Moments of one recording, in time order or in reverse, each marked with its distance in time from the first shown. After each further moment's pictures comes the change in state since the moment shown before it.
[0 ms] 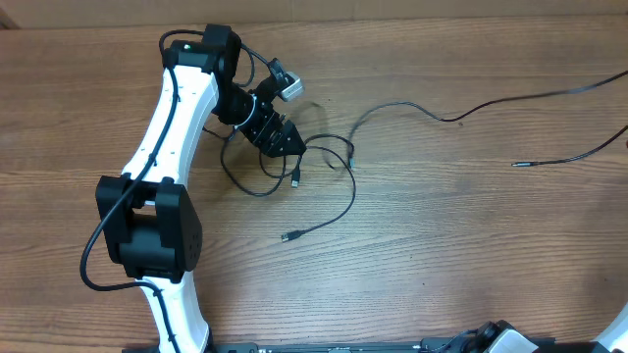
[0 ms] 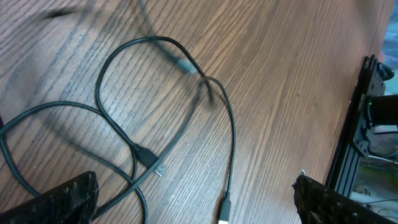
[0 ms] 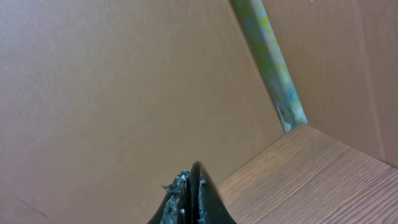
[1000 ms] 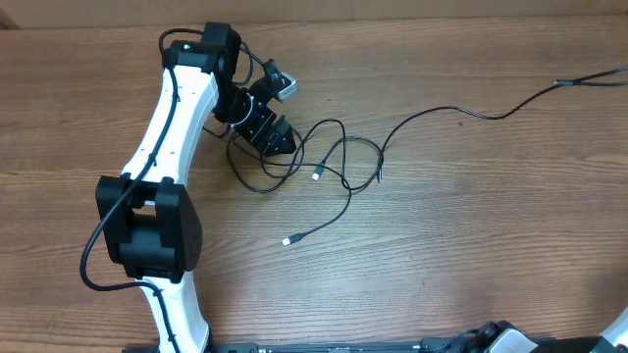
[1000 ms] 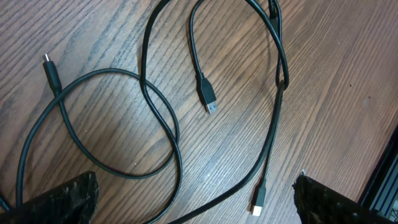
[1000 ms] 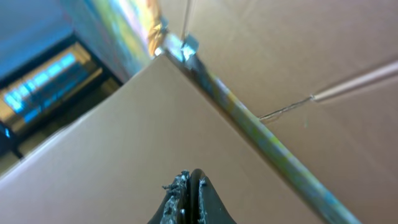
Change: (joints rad) left arm 0.000 0.000 0.000 0.034 -0.169 -0.053; right arm -0.038 0.015 0.002 0.439 0.293 0.480
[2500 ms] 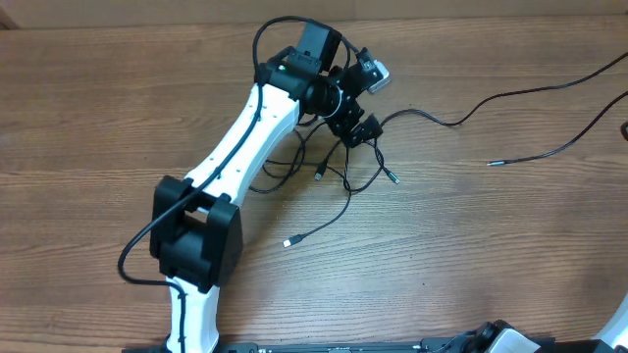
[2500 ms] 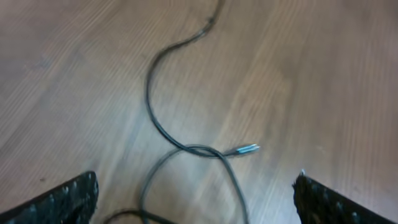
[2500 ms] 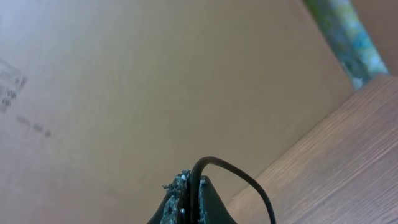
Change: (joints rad) left arm -0.311 0.034 0.000 0.522 0.003 -0.211; right arm 0.103 0.004 0.004 -0.438 -0.420 -0.246
